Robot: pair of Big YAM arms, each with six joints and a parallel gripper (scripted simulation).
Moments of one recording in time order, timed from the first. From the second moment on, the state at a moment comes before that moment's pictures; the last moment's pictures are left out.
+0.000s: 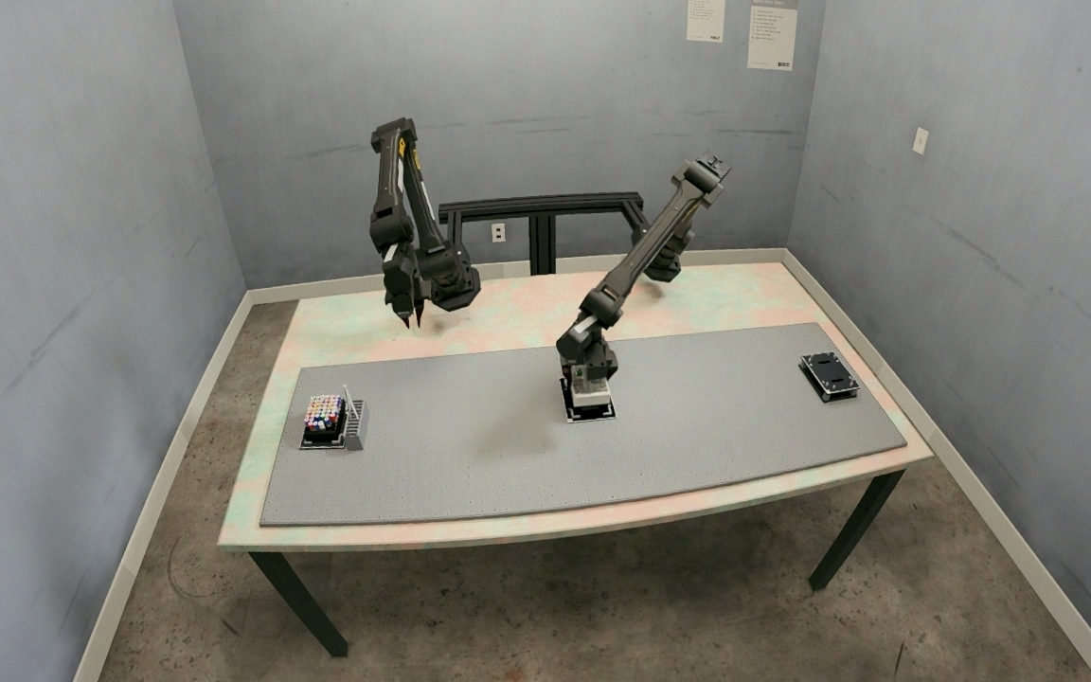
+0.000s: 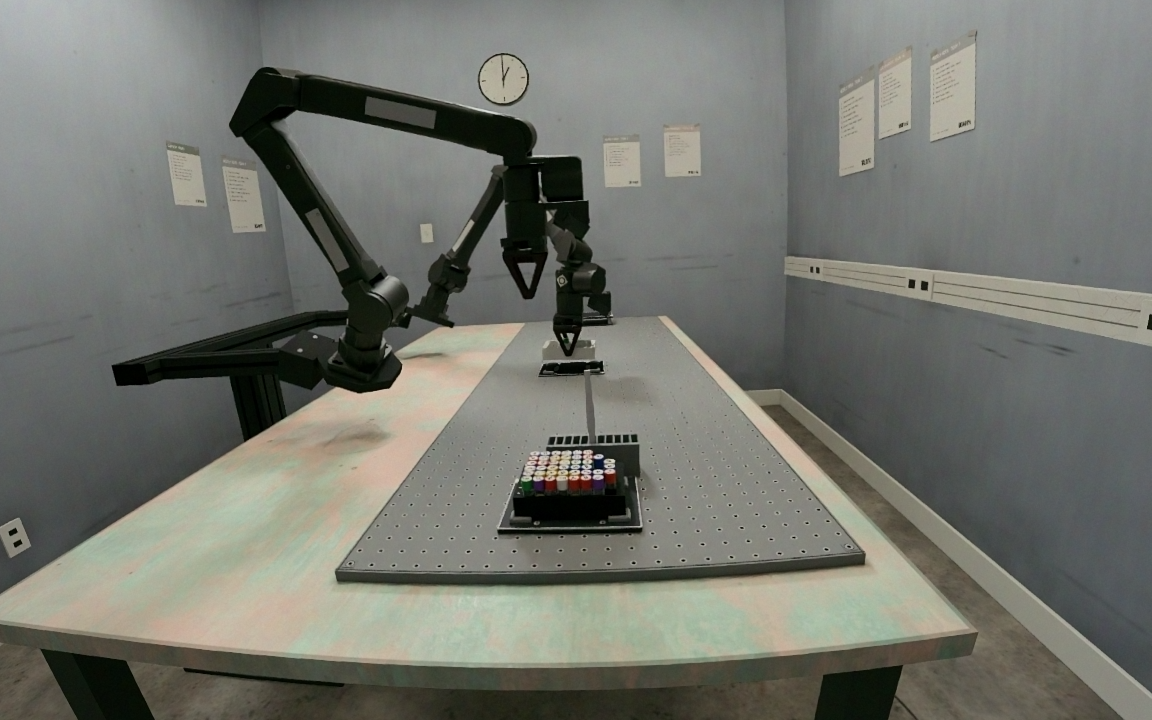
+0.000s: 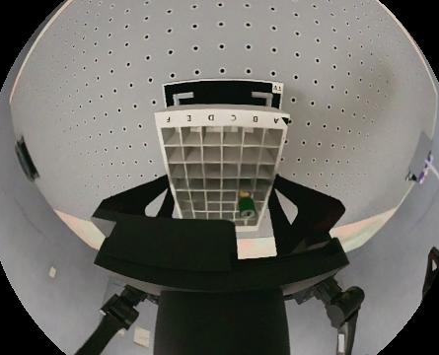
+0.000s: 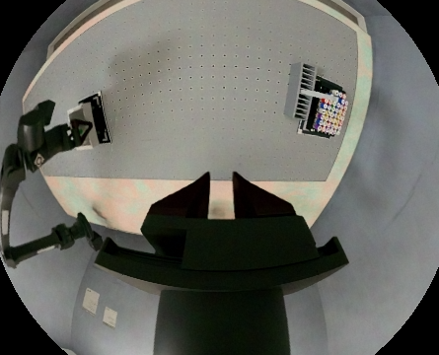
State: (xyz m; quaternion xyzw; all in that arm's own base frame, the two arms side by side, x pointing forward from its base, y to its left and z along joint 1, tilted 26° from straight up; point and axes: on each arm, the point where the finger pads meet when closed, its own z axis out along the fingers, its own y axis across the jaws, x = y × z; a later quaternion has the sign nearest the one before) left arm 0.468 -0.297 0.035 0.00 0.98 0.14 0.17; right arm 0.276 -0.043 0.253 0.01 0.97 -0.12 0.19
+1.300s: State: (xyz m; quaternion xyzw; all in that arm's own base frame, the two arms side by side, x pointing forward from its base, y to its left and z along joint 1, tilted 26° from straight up) left arm 0.460 -0.304 0.061 0.00 0.98 0.13 0.18; right arm 0.276 -0.043 0.253 0.01 0.97 -0.12 0.19
